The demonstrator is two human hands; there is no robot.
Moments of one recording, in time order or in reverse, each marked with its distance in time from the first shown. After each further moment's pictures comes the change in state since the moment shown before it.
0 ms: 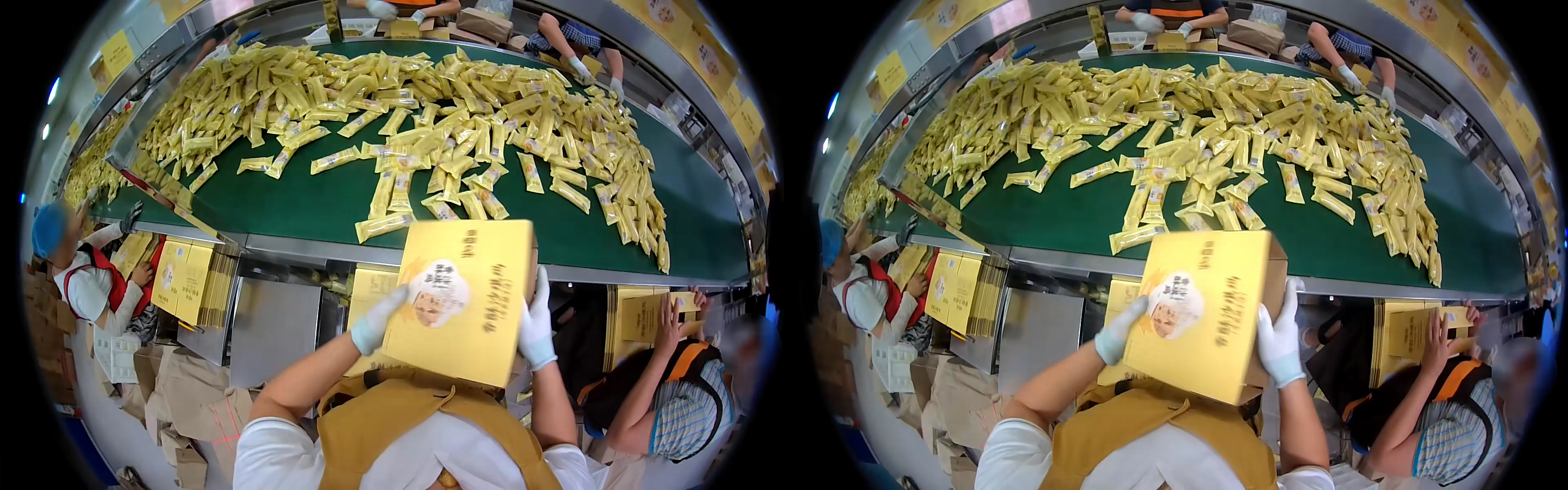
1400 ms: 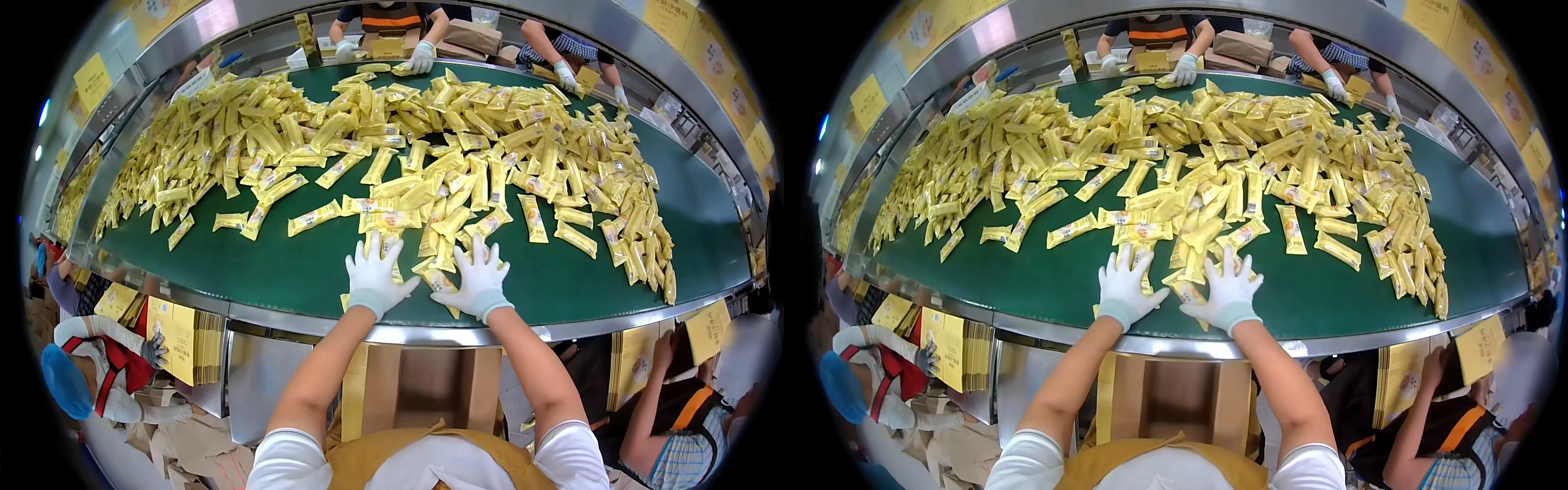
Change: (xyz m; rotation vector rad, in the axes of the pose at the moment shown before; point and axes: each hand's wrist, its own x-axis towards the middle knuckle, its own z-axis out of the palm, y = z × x) left_hand 0.173 0.090 -0.094 2.101 0.771 0.068; right_hand 0.210 -0.009 0.104 -0.903 -0.339 -0.049
